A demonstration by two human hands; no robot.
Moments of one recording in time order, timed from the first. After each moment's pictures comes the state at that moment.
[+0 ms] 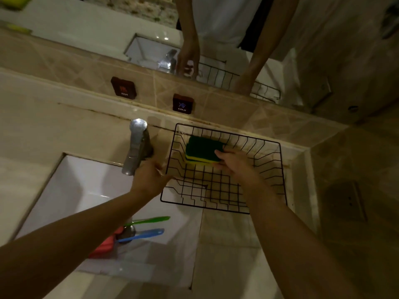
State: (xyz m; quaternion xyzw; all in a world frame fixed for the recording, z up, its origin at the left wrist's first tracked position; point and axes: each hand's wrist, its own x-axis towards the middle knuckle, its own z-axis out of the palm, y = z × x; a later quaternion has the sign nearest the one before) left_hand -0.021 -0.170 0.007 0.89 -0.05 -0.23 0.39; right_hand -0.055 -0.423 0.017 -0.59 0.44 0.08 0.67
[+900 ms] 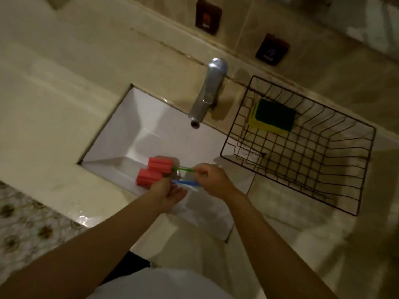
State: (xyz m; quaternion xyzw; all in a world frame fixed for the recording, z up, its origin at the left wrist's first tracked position) left_hand -0.135 -0.055 -0.079 0.41 0.54 -0.35 0.65; right_hand -0.129 -0.214 -0.046 -0.83 0.10 0.32 0.44
